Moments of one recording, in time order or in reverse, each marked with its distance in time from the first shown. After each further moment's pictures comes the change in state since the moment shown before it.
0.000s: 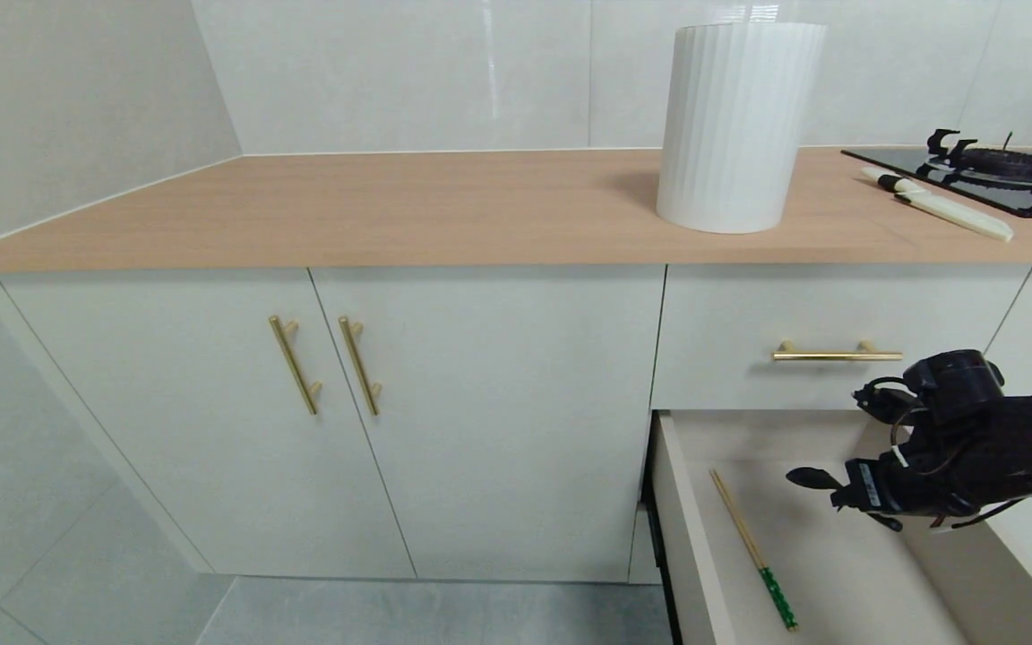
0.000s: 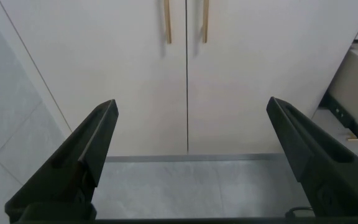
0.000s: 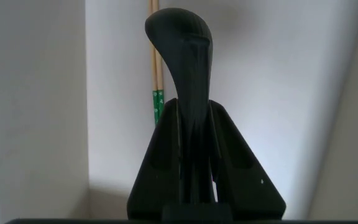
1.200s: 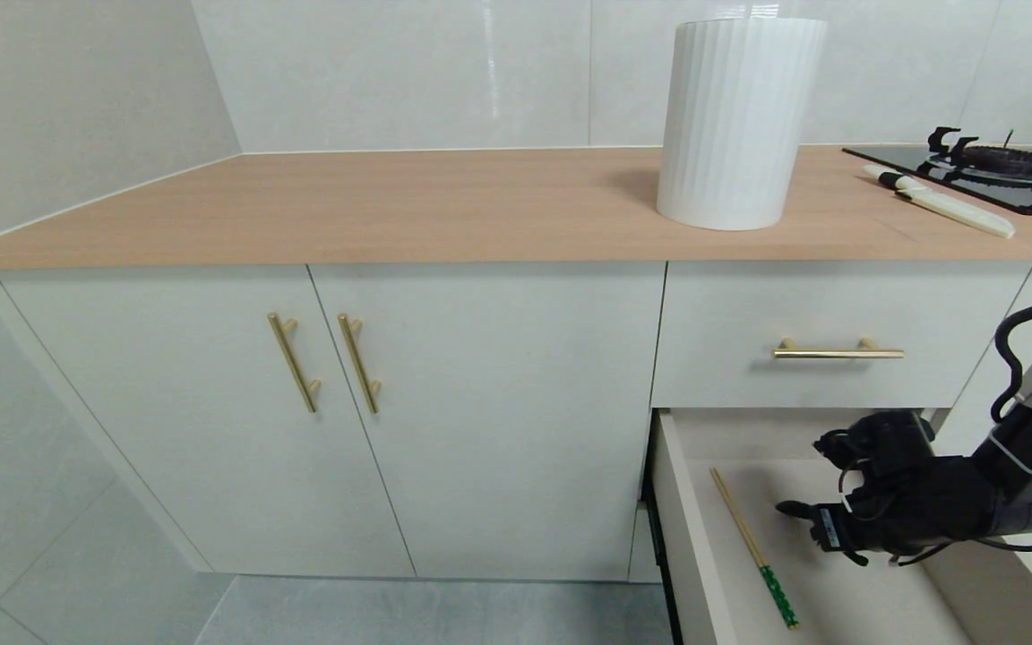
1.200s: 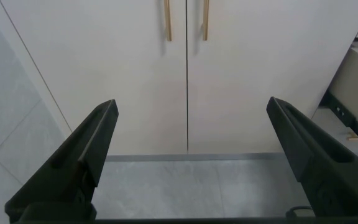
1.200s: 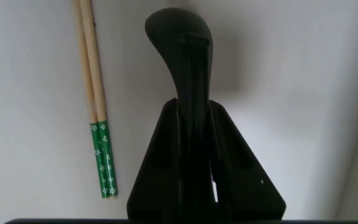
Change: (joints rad) left arm 0.000 0.000 0.000 0.000 0.000 0.000; right arm 0.033 0.286 0.073 -0.346 -0.152 -0.028
